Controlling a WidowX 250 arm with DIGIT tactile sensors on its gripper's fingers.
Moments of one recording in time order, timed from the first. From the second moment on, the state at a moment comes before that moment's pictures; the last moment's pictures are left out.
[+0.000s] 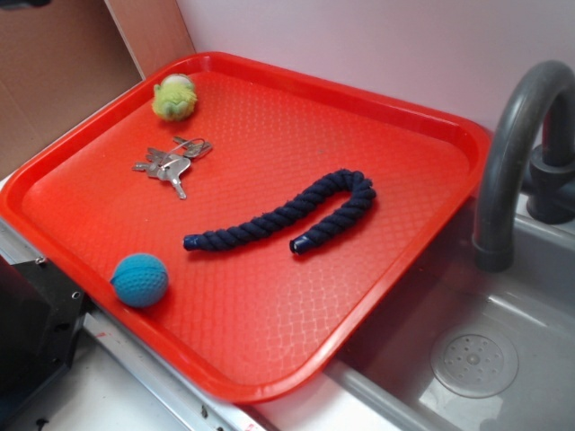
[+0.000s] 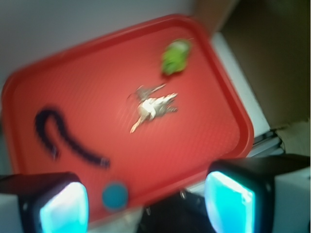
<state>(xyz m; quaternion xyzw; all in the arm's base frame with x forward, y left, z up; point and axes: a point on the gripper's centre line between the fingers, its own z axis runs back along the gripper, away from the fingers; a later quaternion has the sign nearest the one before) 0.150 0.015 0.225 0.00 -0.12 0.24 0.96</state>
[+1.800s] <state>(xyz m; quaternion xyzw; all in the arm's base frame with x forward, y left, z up) 0.310 0.133 0.017 0.03 -0.09 0.30 0.95</state>
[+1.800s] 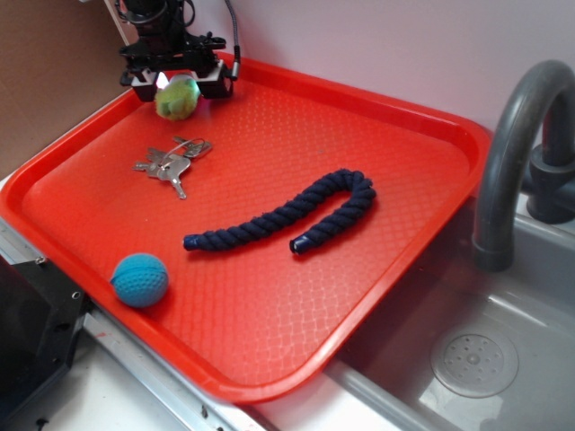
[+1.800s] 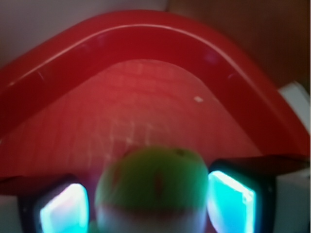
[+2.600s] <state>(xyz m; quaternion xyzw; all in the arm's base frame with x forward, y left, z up) 0.299 0.128 0.028 0.00 -0.06 0.29 0.95</state>
